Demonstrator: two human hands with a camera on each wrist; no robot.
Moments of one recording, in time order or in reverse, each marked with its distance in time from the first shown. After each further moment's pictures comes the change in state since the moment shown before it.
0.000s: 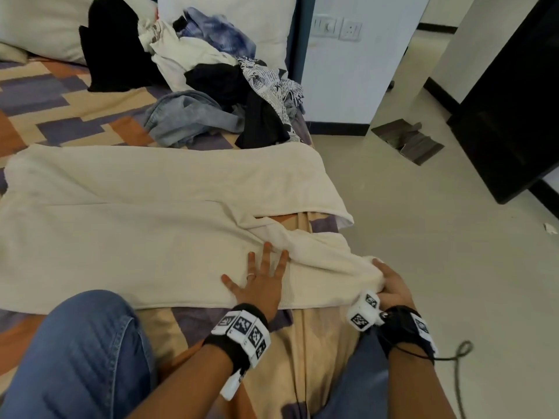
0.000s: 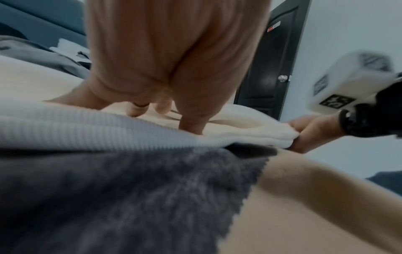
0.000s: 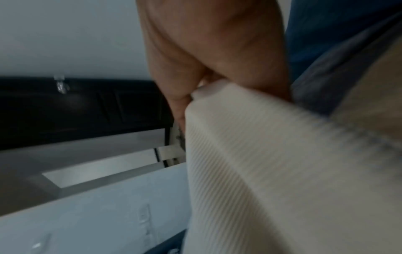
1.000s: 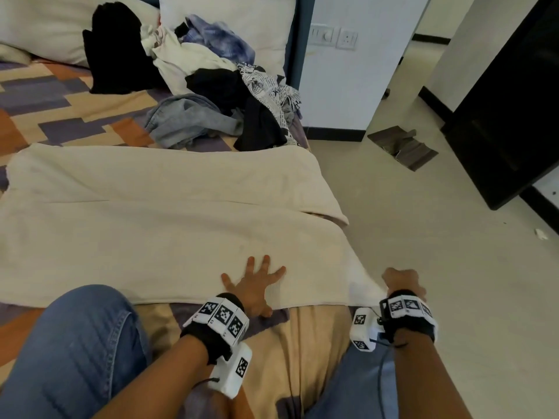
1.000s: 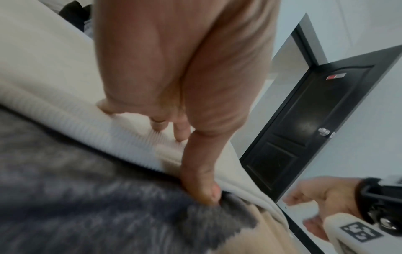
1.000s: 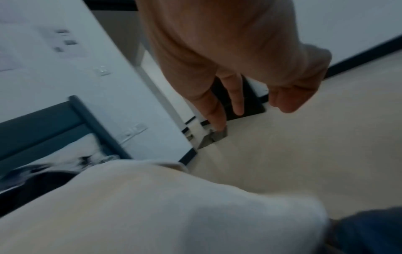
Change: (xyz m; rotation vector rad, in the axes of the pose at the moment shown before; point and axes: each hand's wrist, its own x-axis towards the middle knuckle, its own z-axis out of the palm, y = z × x) left_hand -0.009 -0.022 -0.026 0.049 -0.303 0.166; right_hand 0.002 -0.036 -0.005 -1.119 0.641 -0.191
